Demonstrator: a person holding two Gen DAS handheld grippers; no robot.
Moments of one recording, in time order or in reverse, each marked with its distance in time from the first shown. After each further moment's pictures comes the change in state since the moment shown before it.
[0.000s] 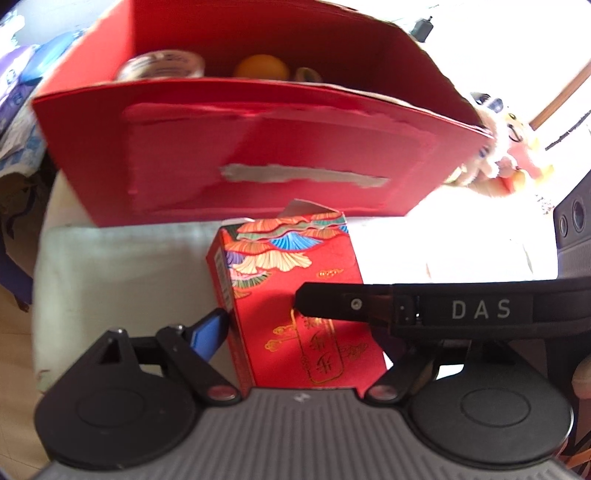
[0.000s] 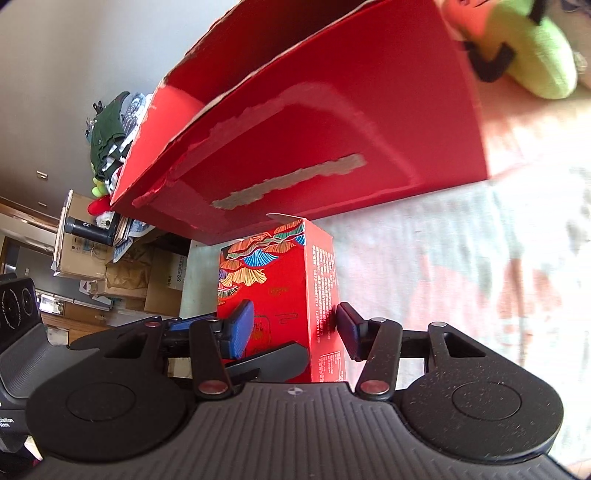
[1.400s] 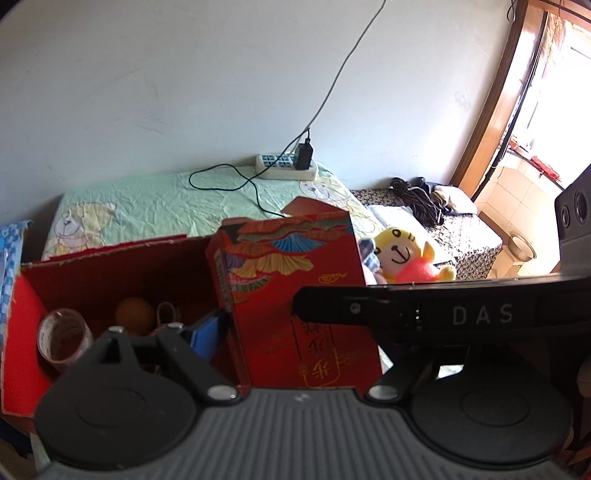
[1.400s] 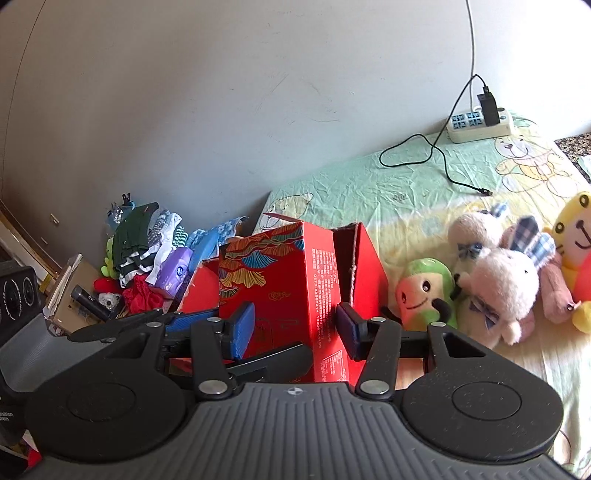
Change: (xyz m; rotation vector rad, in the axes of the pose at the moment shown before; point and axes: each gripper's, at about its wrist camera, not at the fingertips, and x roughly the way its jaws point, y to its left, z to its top) left arm -0.081 -0.124 0.109 0.243 -0.363 -0.102; right arm -0.141 0.031 0.101 -0.233 -0.380 -0.054
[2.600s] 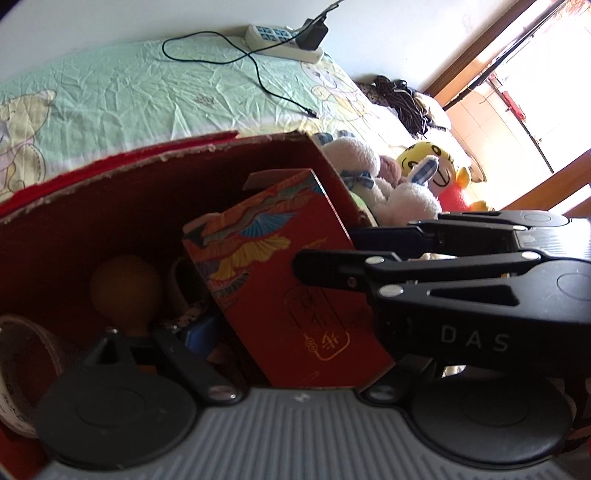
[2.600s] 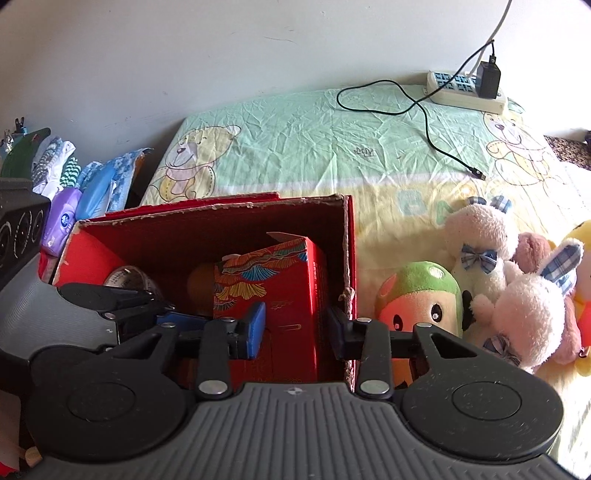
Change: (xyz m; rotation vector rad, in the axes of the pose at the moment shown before) left arm 0.142 0.138 0.011 -0.037 0.442 -0.286; right arm 0.148 0.013 0.022 -0.096 0.232 -0.360
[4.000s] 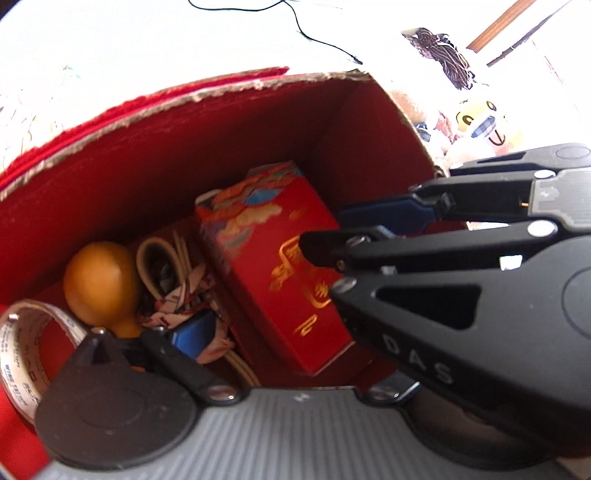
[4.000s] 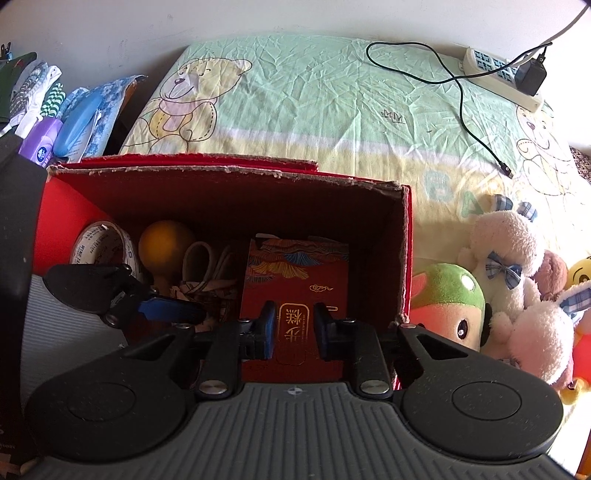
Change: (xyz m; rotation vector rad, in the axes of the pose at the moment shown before) left arm 0.023 0.017 0.008 -0.019 0.159 0.135; right arm 0.044 0.031 0.021 -0.127 0.218 -0.077
